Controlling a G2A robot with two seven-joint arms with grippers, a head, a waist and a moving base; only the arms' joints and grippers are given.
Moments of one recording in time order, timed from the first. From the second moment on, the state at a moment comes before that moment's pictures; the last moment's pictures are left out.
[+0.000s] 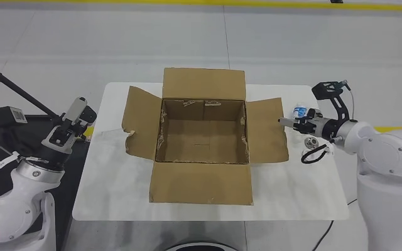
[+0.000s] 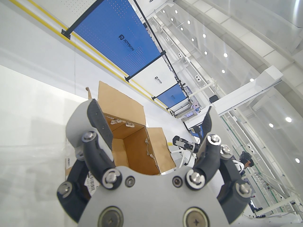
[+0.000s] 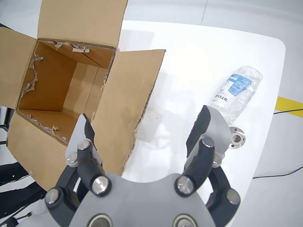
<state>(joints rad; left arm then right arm) 1.59 -1.27 -2.01 -2.24 -0.03 -0.04 -0.54 -0.98 -1.05 1.60 -1.87 -0.65 -0.04 1.28</state>
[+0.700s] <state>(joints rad) 1.59 -1.27 -2.01 -2.24 -0.03 -0.04 -0.54 -0.98 -1.05 1.60 -1.86 -0.65 -0.04 1.28</state>
